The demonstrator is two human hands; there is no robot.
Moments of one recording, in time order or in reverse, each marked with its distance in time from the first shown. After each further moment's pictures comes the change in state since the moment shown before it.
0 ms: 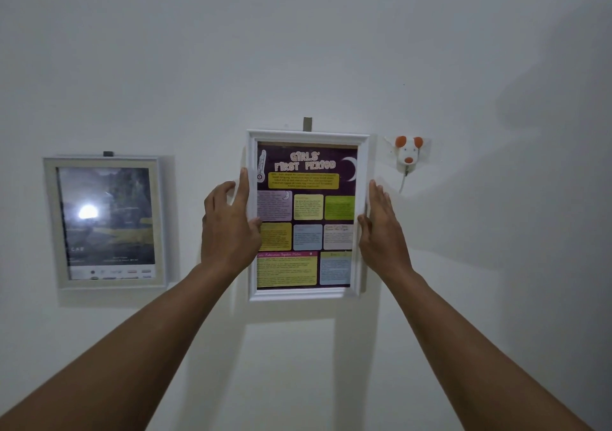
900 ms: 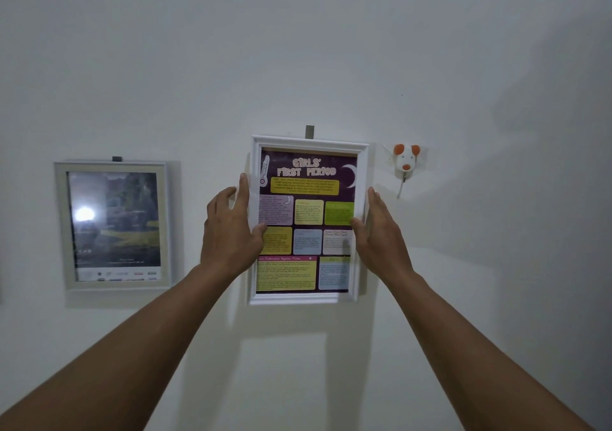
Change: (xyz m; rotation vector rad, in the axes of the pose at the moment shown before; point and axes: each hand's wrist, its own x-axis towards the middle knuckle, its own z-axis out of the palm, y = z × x) left_hand -0.002 -0.001 -0.014 -0.030 -0.095 -0.035; right_hand -0.005 -0.018 -0.011 -0.036 -0.037 0.059
